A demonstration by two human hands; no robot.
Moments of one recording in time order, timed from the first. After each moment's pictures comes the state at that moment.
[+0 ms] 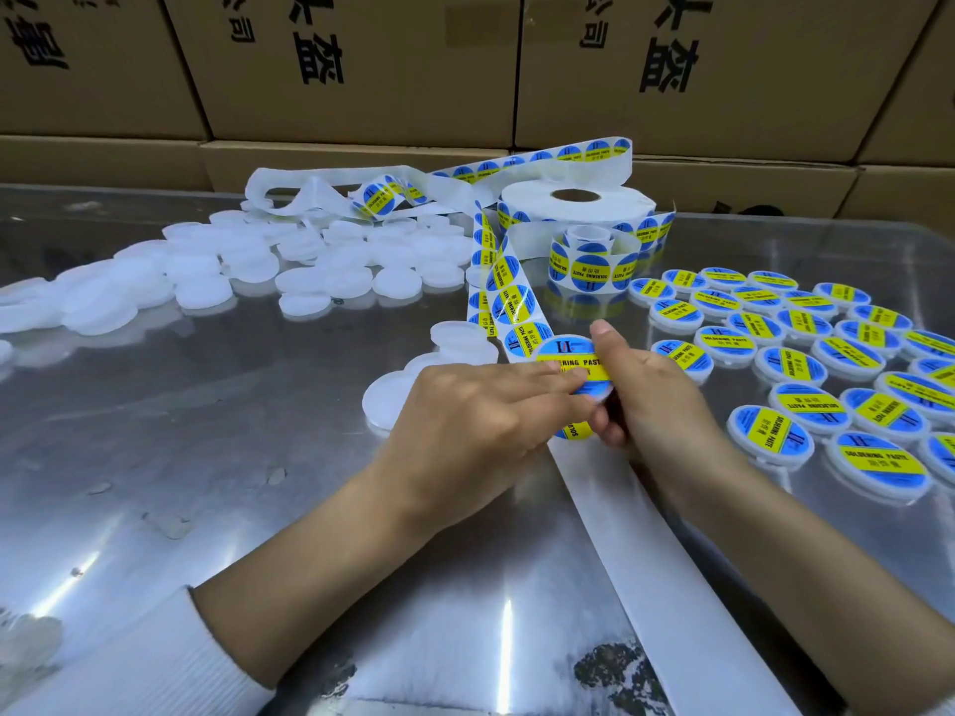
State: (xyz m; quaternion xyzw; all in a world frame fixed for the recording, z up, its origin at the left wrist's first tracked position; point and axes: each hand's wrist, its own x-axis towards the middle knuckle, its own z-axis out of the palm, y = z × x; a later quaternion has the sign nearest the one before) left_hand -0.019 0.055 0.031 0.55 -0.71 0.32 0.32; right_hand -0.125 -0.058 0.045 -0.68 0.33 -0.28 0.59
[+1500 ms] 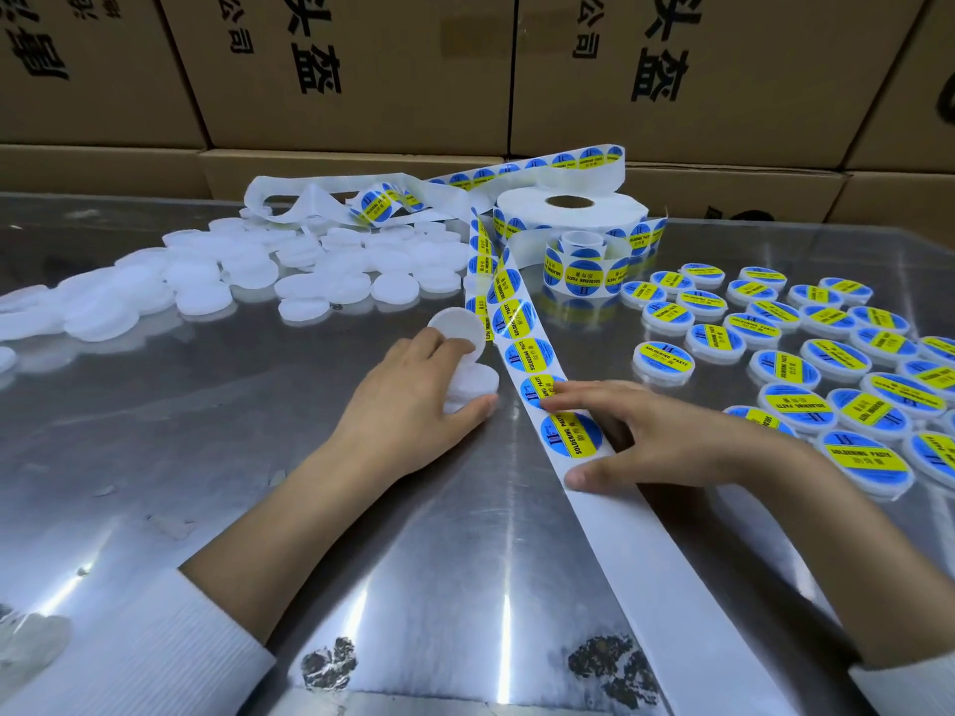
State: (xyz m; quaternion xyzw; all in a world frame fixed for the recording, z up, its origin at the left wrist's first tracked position) left_hand 0.029 0.050 0.017 0.82 -0.52 0.07 0.21; right_hand -0.148 -0.107 0.032 -0.94 0.15 0.02 0.29
